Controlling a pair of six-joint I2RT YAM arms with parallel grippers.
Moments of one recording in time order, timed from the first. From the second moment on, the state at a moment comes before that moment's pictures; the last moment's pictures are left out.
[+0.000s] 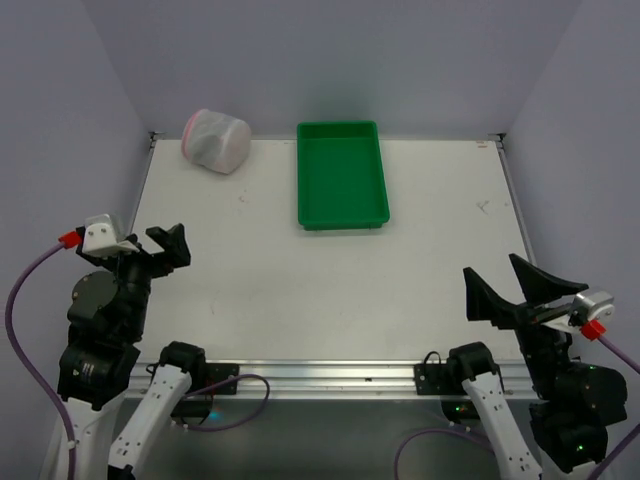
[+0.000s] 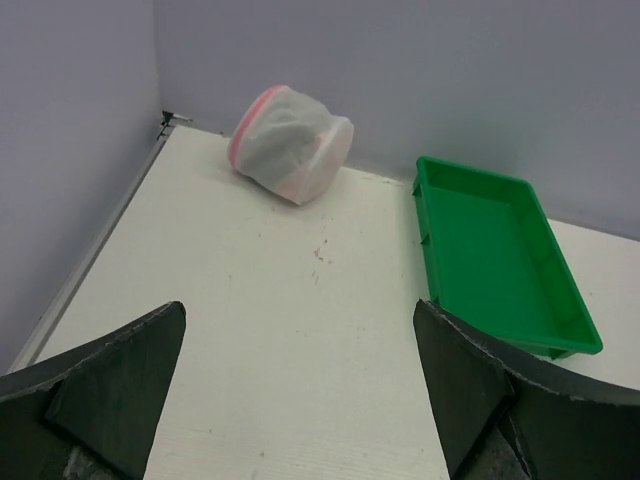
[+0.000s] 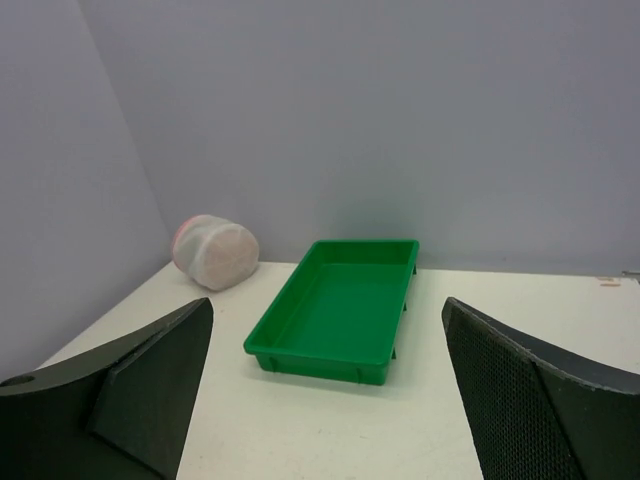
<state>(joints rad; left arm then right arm) -0.24 0.38 1.01 -0.67 -0.34 -0.26 0.25 0.03 0.91 -0.53 -0.04 0.22</state>
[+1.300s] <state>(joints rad) -0.09 2.24 1.80 0.00 -0.26 0.08 0.25 0.16 0.70 -0.36 -0.26 0.25</state>
